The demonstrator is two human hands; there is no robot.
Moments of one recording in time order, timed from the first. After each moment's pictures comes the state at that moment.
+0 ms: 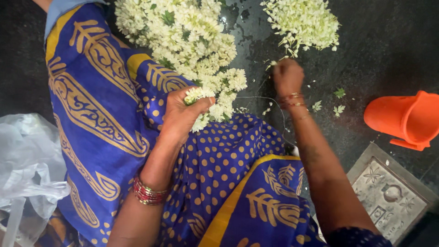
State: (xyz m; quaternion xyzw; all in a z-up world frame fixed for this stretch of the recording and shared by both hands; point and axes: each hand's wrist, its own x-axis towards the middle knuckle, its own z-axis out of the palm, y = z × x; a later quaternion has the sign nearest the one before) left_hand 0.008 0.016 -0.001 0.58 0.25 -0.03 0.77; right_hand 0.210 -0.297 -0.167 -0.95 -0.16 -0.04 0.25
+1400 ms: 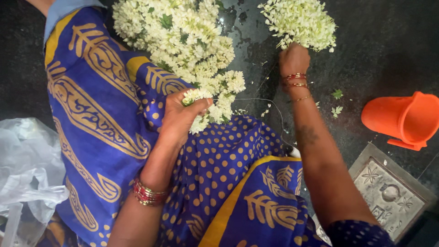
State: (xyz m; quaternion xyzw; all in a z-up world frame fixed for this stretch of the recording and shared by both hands) left_hand 0.009 0.016 -0.011 0.56 0.27 -0.02 0.79; right_hand 0.278 -0.293 -0.179 -0.99 -0.06 -0.07 0.07
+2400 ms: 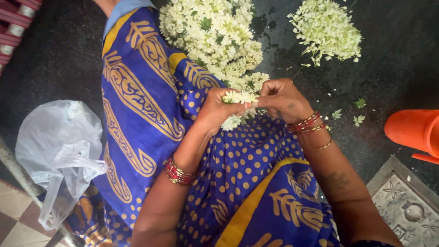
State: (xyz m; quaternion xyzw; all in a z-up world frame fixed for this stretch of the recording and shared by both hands) left_hand 0.002 0.013 -0.015 0.50 0.13 -0.04 0.85; right_hand 0.118 -0.176 0.034 -0.65 -0.11 0.46 0.60
